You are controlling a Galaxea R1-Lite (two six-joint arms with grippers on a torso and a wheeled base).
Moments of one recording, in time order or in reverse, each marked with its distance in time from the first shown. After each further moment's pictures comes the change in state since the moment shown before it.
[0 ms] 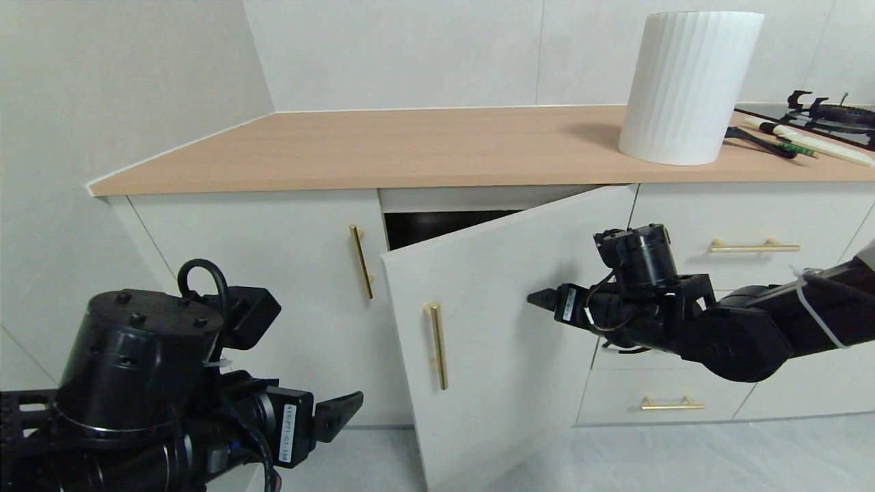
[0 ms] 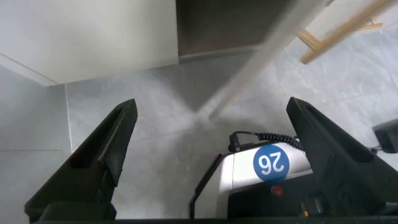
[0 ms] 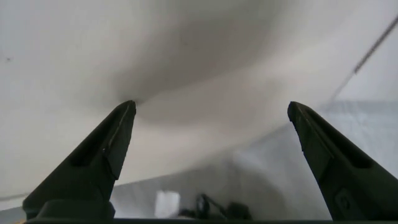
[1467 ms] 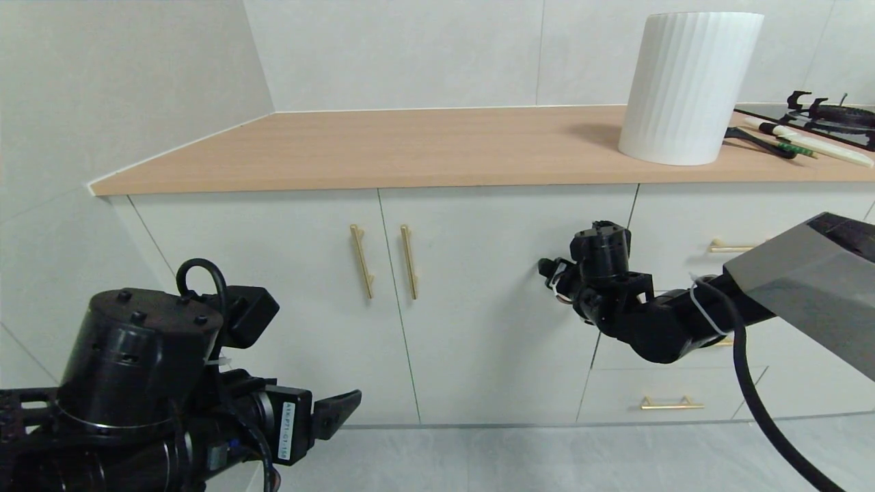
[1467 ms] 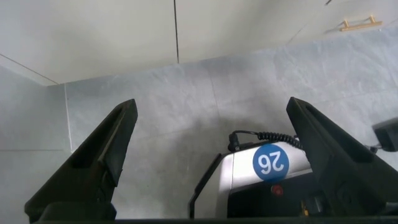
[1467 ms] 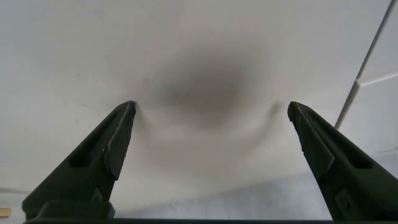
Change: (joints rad) left arm 0.000 0.002 0.000 -0.001 0.001 0.000; right arm -0.049 0.252 -0.208 -0.218 -0.351 0.041
